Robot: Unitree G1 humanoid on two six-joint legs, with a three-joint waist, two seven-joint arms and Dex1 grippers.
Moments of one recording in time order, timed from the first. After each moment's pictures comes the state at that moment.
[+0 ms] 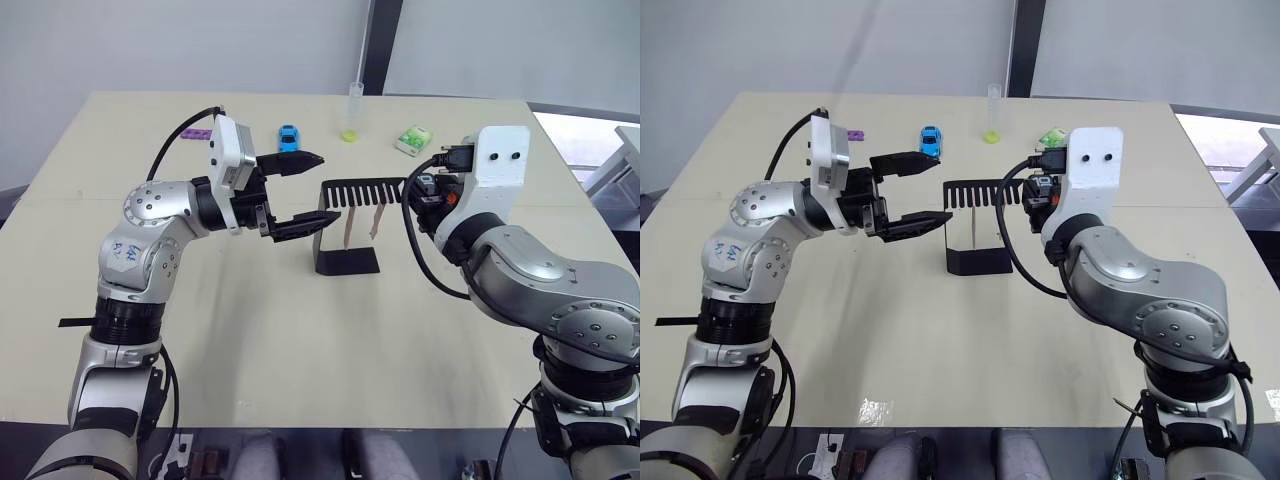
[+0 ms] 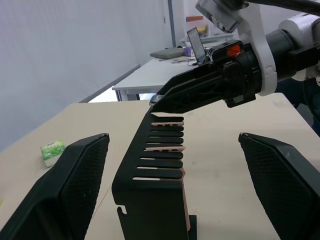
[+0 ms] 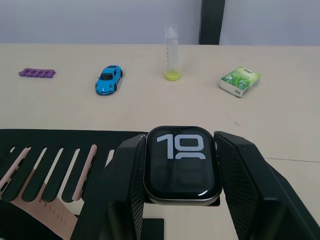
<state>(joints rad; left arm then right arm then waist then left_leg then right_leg) -0.78 0.53 0.00 -0.03 -0.51 0.40 -0.98 -0.69 -0.56 -0.01 -0.64 1.30 1.04 -0.87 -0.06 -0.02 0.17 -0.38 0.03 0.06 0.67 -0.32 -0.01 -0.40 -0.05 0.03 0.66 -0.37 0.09</state>
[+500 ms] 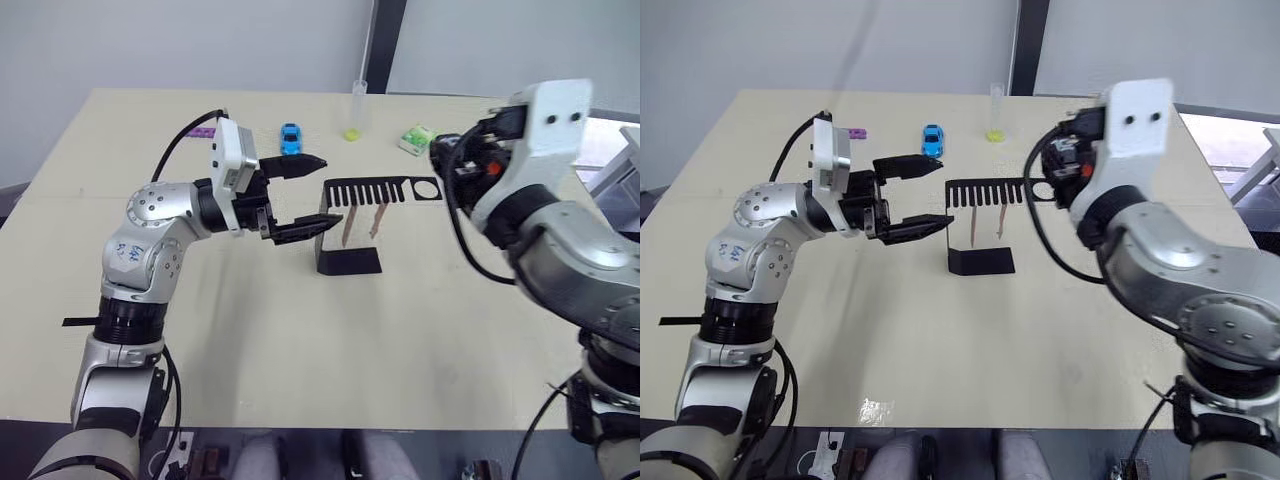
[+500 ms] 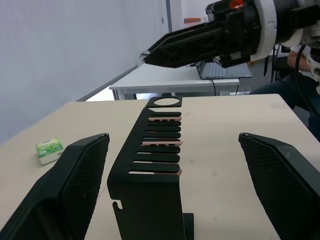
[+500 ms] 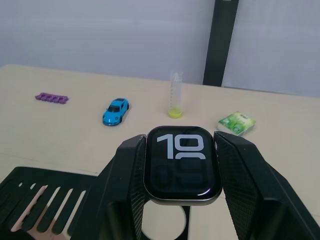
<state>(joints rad) -0.77 0.53 0.00 -0.07 -0.53 0.43 -1.03 -0.69 -0.76 -0.18 -0.69 1.36 1.01 -0.68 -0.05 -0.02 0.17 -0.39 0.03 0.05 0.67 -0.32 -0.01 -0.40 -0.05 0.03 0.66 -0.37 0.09</state>
